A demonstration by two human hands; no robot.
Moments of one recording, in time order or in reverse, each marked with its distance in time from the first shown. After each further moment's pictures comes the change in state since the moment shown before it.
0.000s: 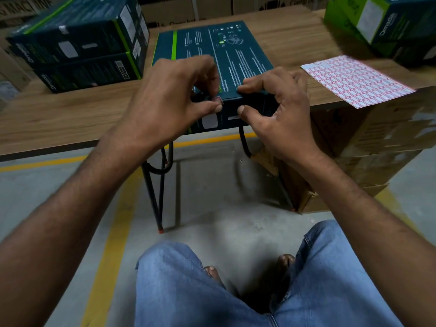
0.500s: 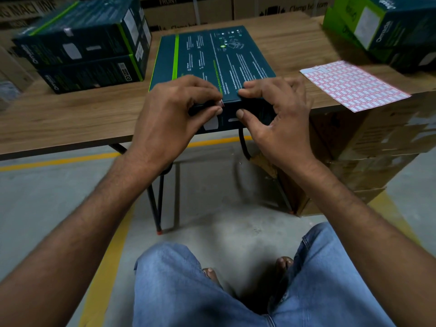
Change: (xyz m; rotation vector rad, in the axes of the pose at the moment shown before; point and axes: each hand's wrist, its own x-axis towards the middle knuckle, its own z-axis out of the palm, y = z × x) left_hand -0.020 -0.010 0.021 -0.015 0.180 0.090; right_hand -0.008 0.003 0.003 -0.091 0.047 -0.073
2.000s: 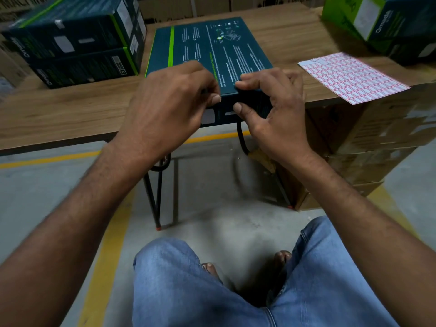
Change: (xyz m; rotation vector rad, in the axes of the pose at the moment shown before) left_hand 0.008 0.010 -0.009 0.218 -0.122 0.081; right_hand -0.001 0.002 0.002 0.033 0.005 0.003
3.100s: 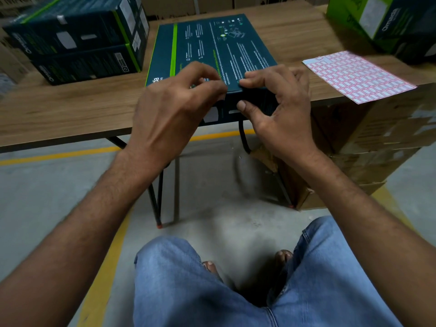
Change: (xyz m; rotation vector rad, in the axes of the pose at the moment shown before) left_hand -0.013 -0.003 0.020 0.116 0.172 0.073; right_hand 0.002 0.000 -0.002 0.014 -0.012 -0.005
